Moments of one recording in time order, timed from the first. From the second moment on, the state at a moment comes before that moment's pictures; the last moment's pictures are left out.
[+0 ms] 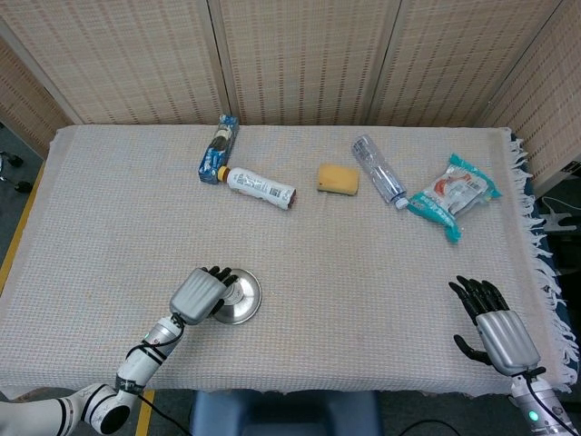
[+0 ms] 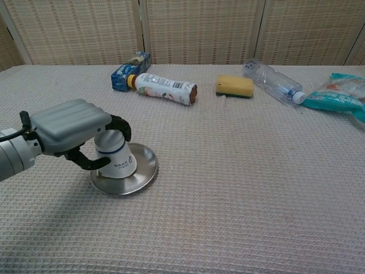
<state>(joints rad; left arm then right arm) -0.64 -1.58 -0.06 -1.46 1.42 1.08 0.56 0.11 -1.11 -0.06 -1.66 -1.59 1.35 -0.02</state>
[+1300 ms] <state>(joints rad) -0.55 -1.42 -0.06 -1.38 1.28 1.03 0.34 0.11 -1.12 -0.06 -1.67 -1.59 1.35 -0.05</state>
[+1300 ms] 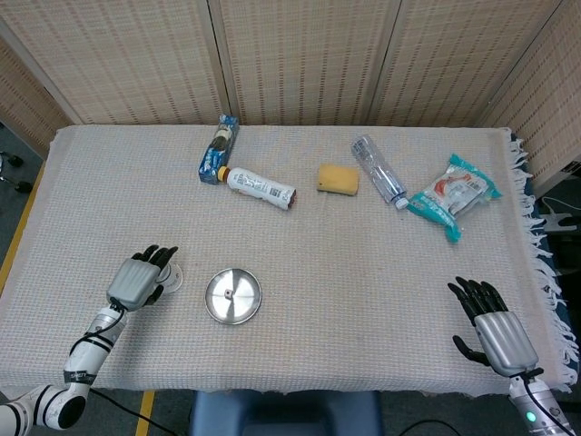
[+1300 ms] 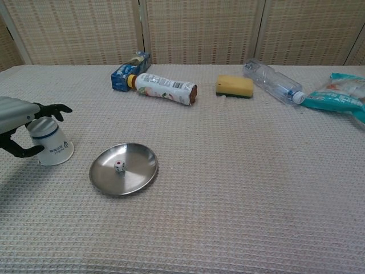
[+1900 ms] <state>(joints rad) -0.43 -1.34 -0.03 -1.41 1.51 1.35 0.06 0.09 -1.14 -0.03 -1.63 -1.65 1.48 -0.03</state>
